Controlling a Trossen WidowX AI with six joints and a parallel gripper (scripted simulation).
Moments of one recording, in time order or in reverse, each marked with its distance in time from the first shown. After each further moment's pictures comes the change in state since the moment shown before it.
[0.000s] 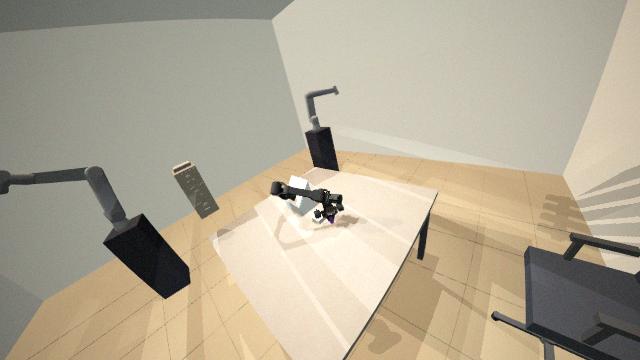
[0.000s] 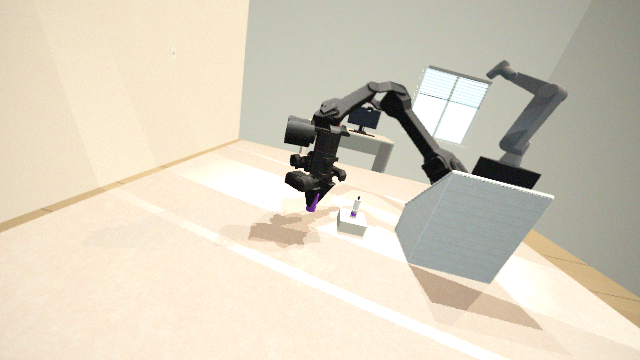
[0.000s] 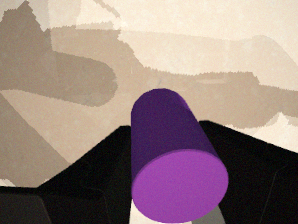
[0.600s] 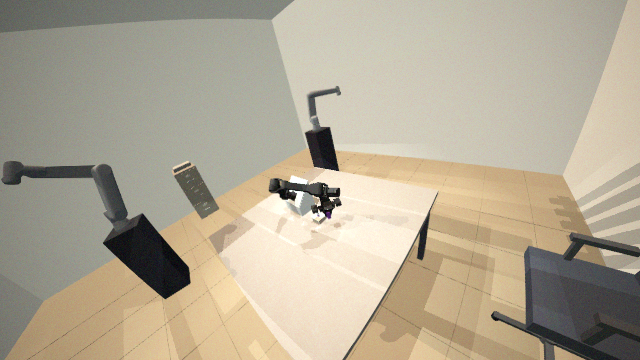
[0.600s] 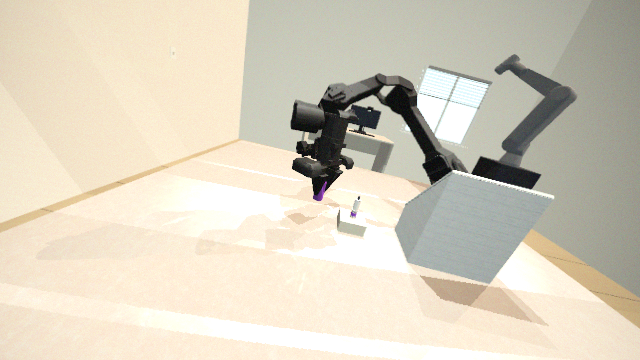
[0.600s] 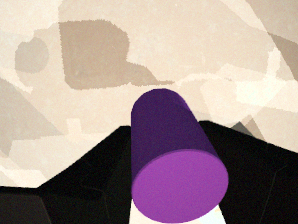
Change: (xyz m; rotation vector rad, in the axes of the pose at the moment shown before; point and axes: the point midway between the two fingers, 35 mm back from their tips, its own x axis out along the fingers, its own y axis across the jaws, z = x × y) arm -0.037 -0.007 -0.008 -0.002 0.007 -0.014
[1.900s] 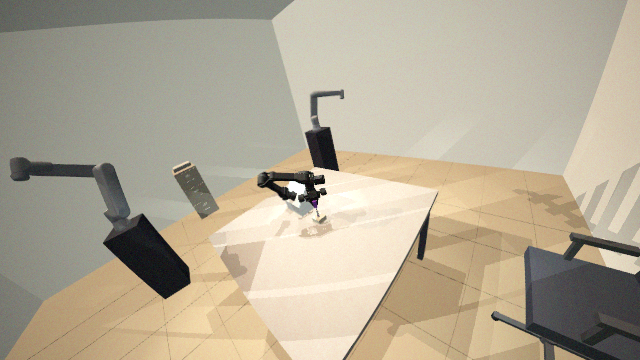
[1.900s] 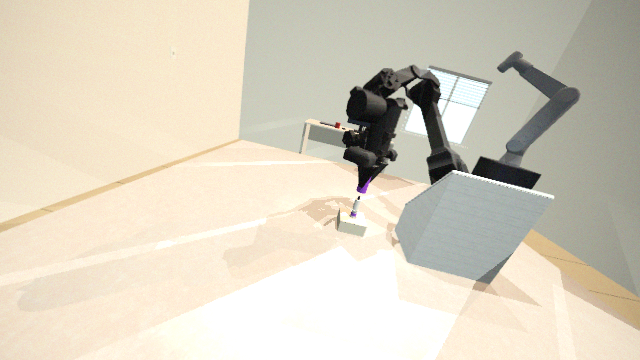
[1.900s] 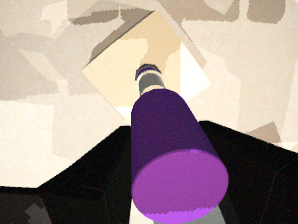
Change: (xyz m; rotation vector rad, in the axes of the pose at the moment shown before) arm -0.050 -0.063 -0.088 -0.007 0.001 0.002
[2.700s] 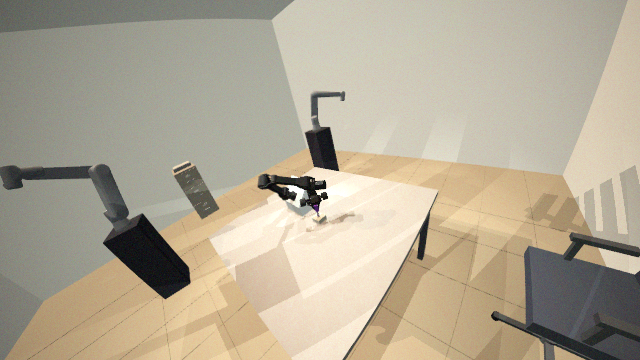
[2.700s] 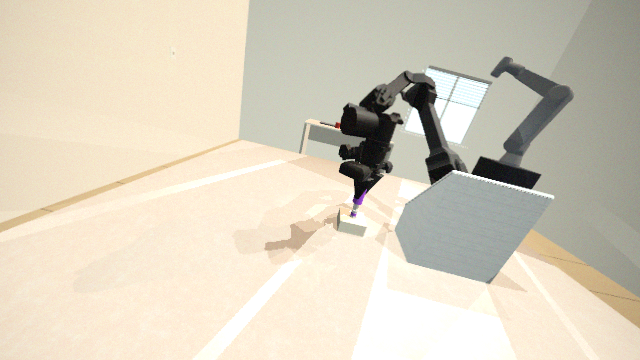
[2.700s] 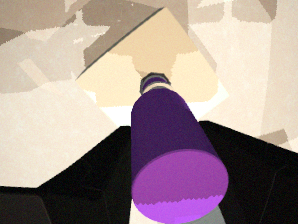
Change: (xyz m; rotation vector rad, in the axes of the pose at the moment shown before) arm 0.034 0.001 0.000 0.005 0.004 0.005
